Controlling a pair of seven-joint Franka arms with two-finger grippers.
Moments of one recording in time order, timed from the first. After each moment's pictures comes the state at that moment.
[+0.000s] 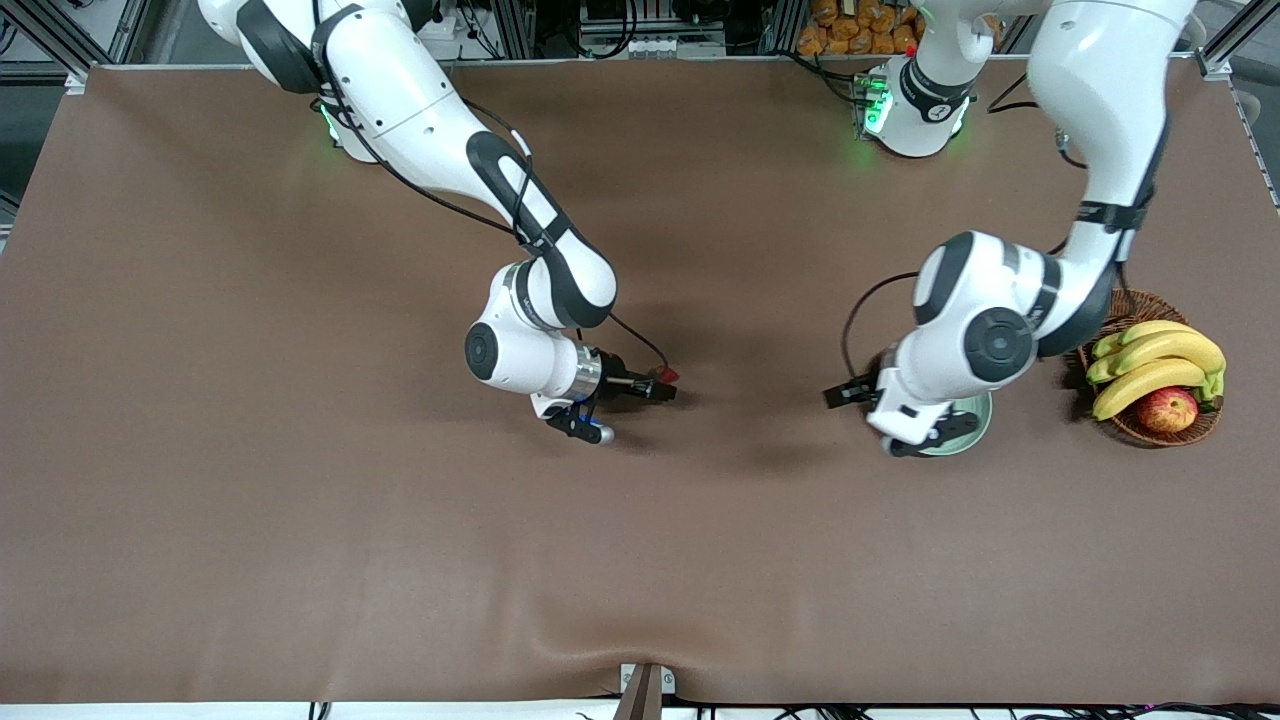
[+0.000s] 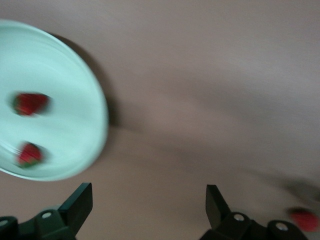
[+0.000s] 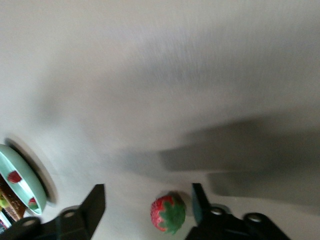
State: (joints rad) left arm -0.08 0.49 -0.33 -1.75 0.01 2.09 -0.73; right arm 0.65 0.84 -0.01 -1.51 1.04 2.45 0.25
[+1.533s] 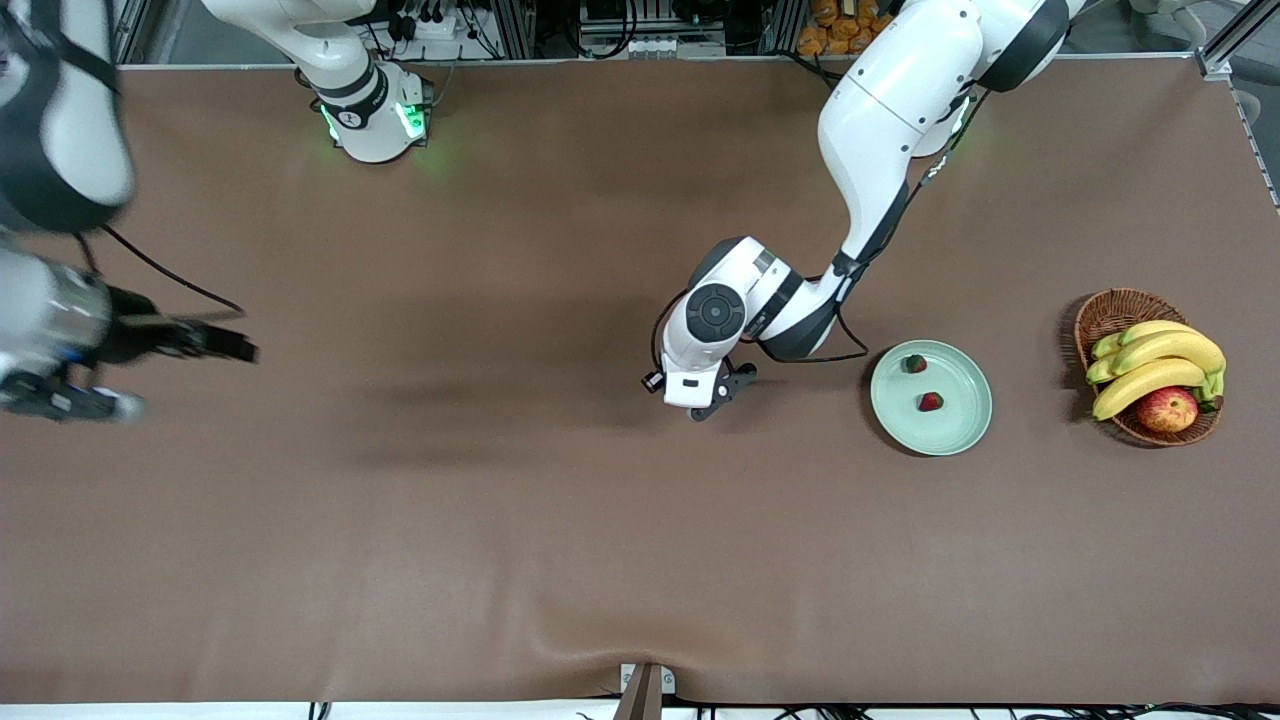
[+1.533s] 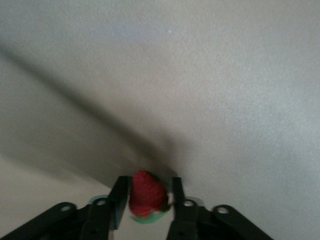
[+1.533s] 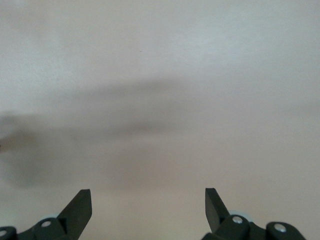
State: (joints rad) left arm -0.52 0.82 -0.26 -1.56 0.00 2.34 -1.39; right arm 0.05 0.19 -0.10 -1.50 0.12 1.54 0.03
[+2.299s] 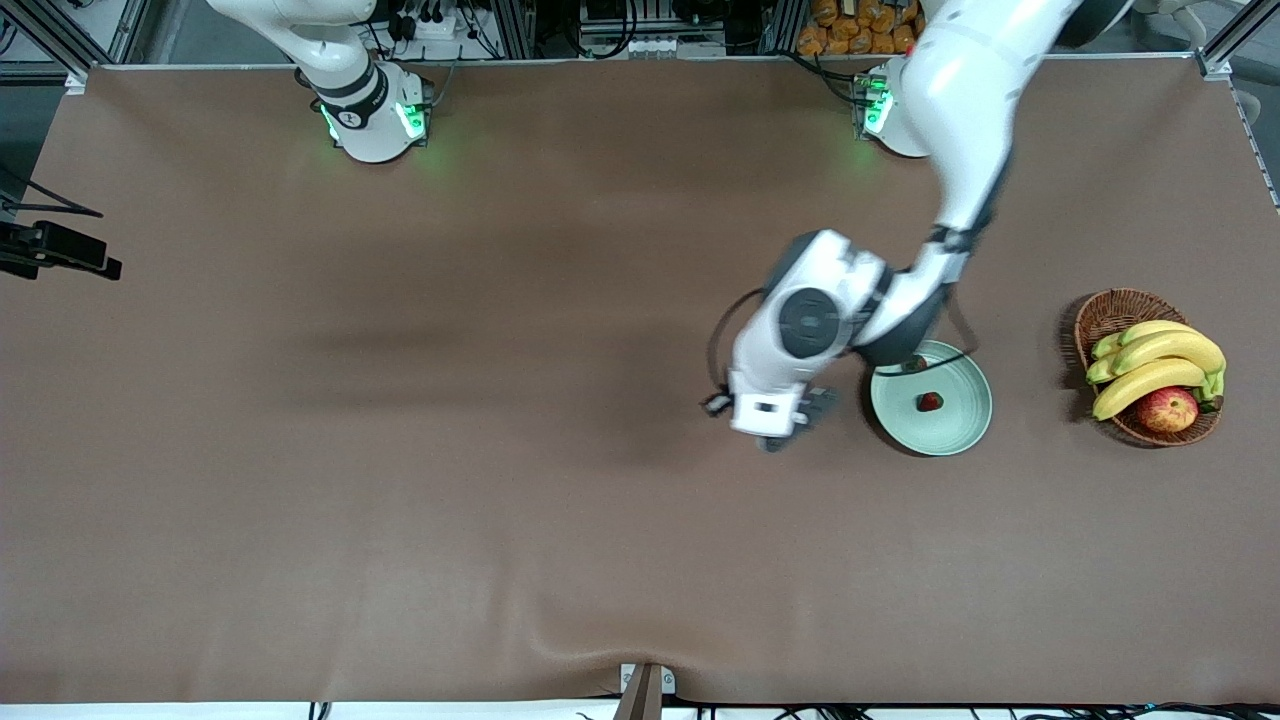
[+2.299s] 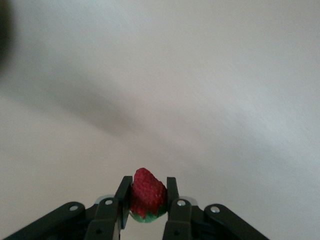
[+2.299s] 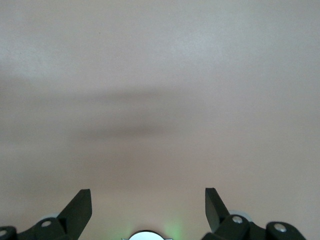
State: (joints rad) left arm -0.32 0.59 -0.24 -1.56 0.01 2.10 -1.11; right arm -0.07 0.08 -0.09 -1.51 0.01 1.44 -0.13
